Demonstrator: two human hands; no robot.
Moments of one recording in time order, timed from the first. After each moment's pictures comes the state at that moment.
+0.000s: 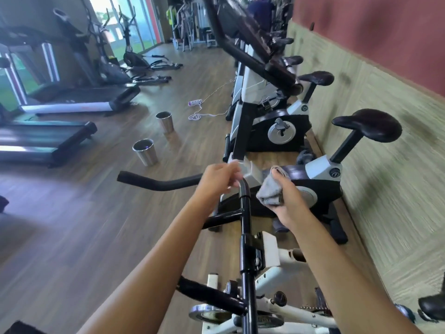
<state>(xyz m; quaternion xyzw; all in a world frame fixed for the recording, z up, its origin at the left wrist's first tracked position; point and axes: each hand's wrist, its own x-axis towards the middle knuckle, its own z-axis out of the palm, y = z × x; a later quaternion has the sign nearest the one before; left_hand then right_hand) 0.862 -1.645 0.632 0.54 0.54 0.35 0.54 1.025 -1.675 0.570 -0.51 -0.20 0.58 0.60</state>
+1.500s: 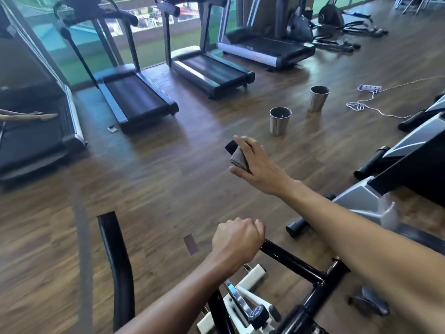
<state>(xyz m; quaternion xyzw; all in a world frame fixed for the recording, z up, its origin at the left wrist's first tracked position) 0.795 -1.681 0.549 0.56 0.82 0.02 0.11 0.797 -1.492 0.544 -0.17 -0.94 0.21 0.21</state>
